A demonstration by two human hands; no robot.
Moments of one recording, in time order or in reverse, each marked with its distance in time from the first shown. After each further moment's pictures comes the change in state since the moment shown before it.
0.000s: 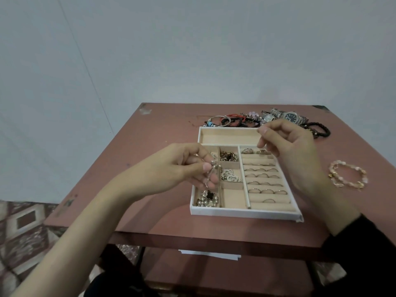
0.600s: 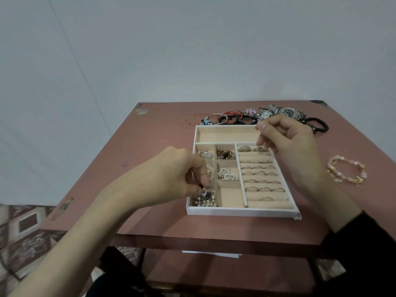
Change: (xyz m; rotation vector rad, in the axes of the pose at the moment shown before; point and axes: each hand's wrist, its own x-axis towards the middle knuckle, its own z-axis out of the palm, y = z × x) left_hand -0.002 0.012 0.008 0.763 0.025 -0.014; right_hand 0.005 0.007 -0.005 -0.003 0.013 -0.074
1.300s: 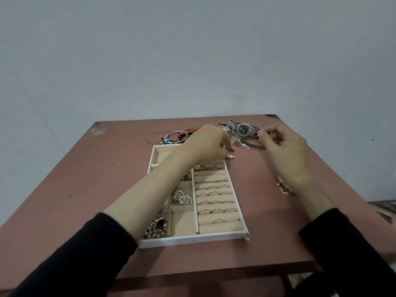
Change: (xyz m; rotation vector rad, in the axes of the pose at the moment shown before) left_hand 0.172 0.056 0.028 0.144 0.176 0.217; right_hand 0.029 0.018 -0.079 -0.506 0.337 -0.085
